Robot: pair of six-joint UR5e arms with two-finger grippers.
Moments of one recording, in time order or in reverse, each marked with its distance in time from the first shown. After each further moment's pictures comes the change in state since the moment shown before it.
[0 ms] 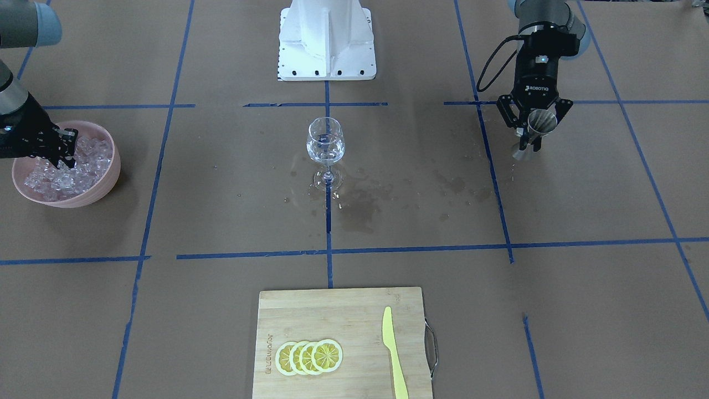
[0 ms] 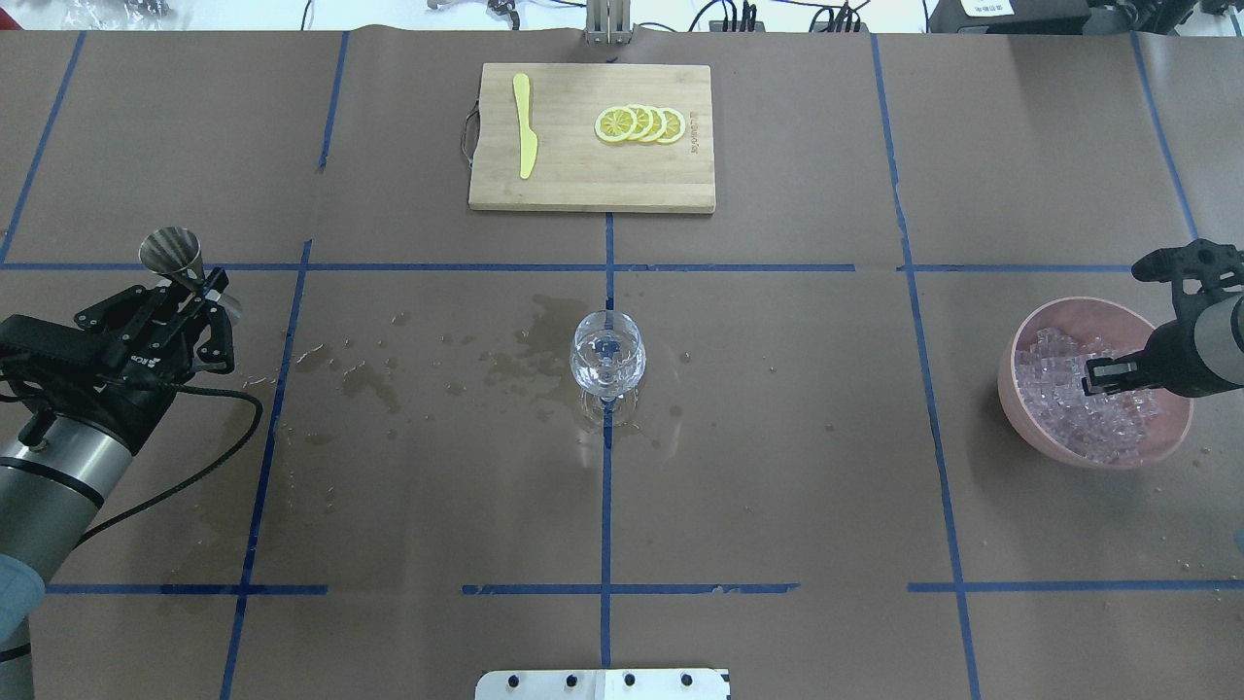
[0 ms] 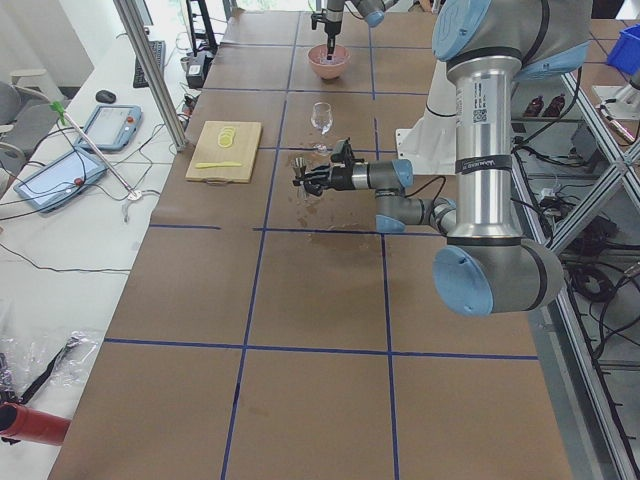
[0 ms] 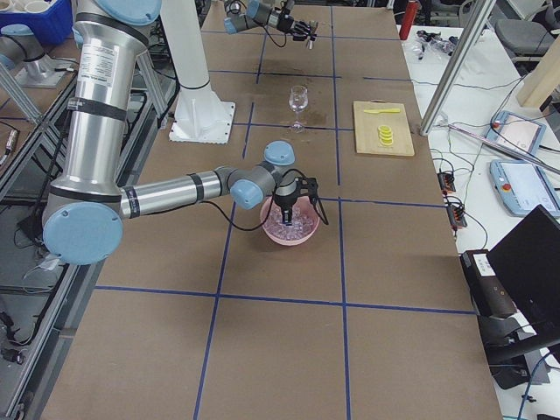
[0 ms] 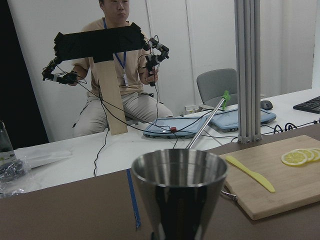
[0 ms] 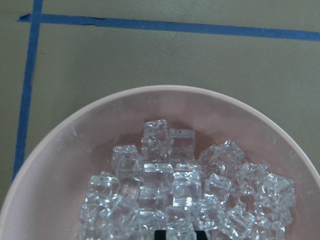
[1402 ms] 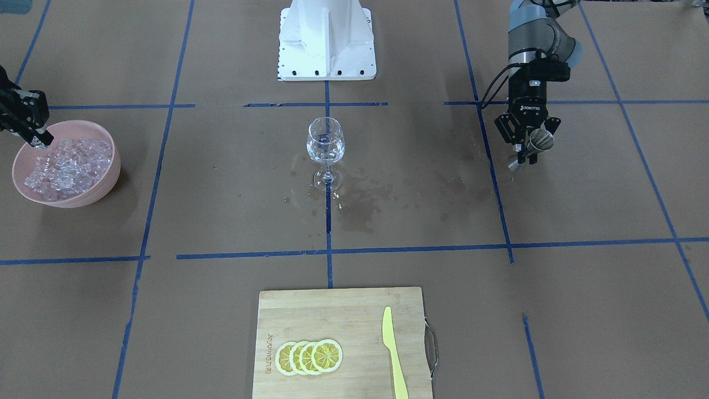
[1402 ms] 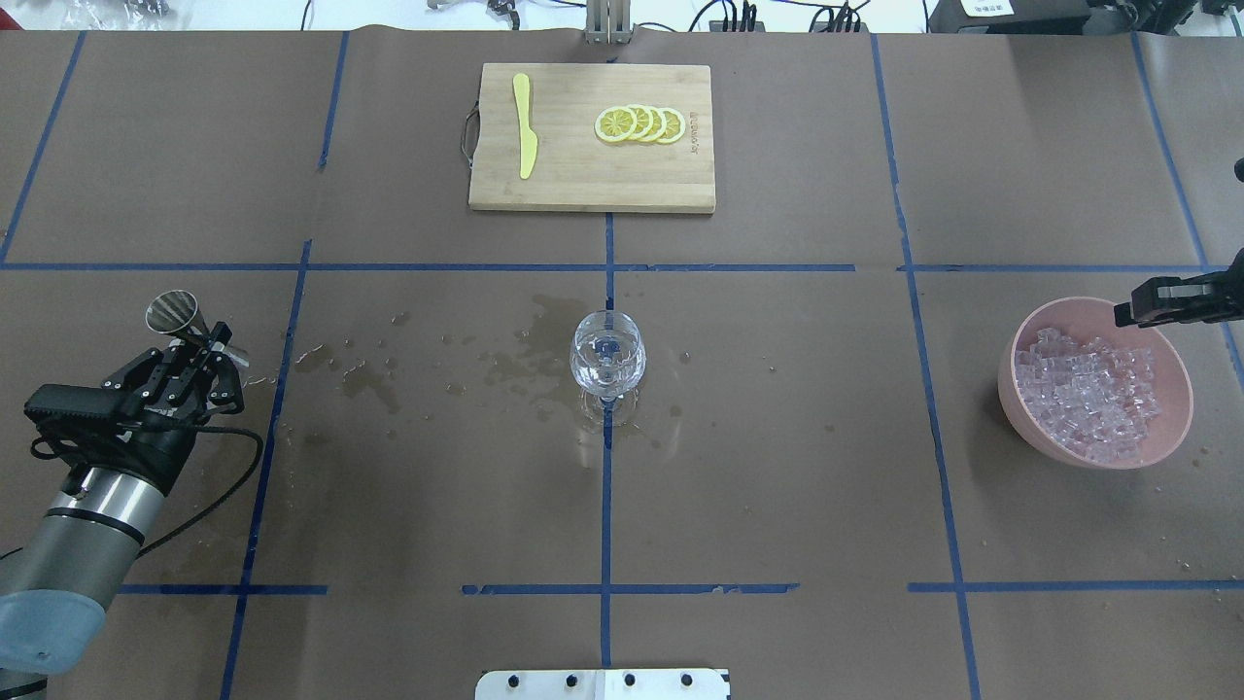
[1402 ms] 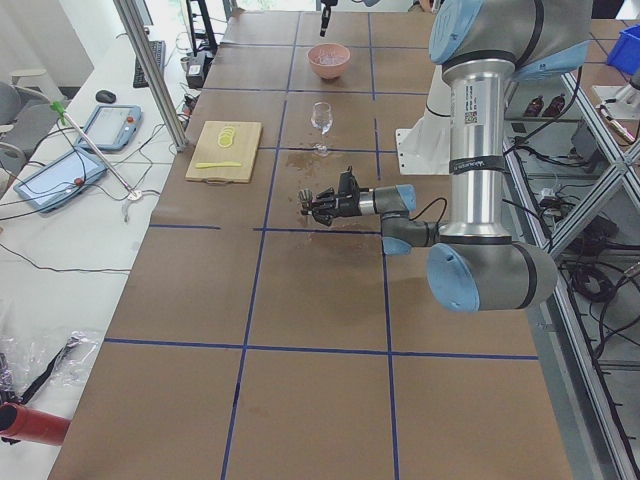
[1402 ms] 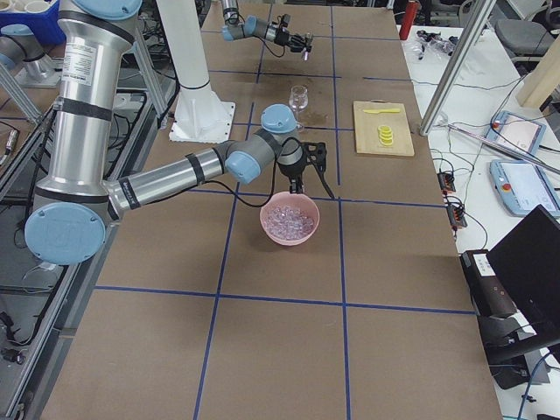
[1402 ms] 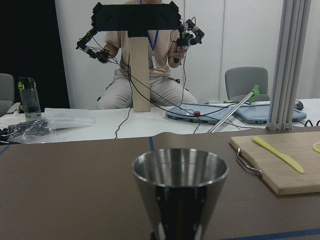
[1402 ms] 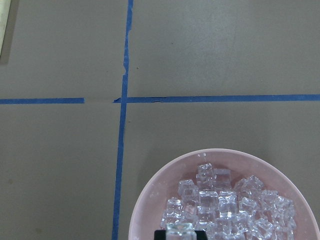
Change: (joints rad) left arm 0.111 -0.012 0.188 0.009 0.149 -0.334; right arm 0.178 0.017 0.189 -0.064 0.138 0.004
